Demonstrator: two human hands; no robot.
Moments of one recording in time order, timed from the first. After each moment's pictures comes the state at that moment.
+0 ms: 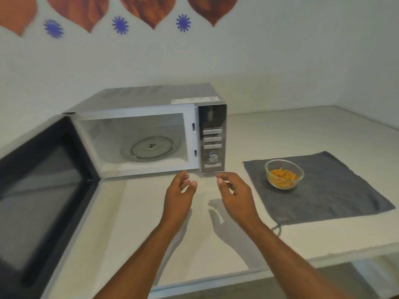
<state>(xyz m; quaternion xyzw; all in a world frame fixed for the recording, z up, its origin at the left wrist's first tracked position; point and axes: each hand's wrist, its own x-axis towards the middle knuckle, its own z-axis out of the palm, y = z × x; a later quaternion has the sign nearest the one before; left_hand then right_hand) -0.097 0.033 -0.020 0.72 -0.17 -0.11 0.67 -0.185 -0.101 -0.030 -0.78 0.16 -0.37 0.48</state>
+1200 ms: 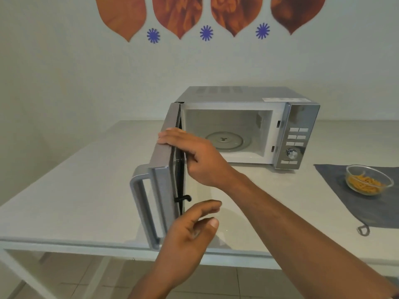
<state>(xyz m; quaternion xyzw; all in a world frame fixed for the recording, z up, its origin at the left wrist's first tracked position) -0.159 0.318 0.010 0.73 -0.32 -0.09 0.60 -0.083 0.173 0.096 -0.85 -0.27 -0.28 0.36</state>
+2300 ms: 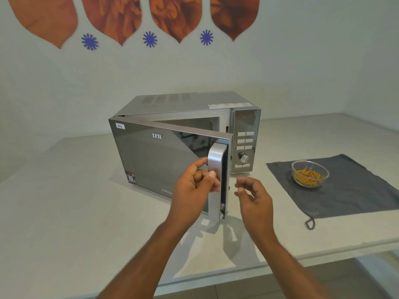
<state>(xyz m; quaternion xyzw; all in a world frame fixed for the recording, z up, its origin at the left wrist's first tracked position) -0.101 0.146 0.042 0.64 -0.37 -0.06 0.68 -0.184 0.011 -0.019 -0.68 0.19 -0.48 0.52</state>
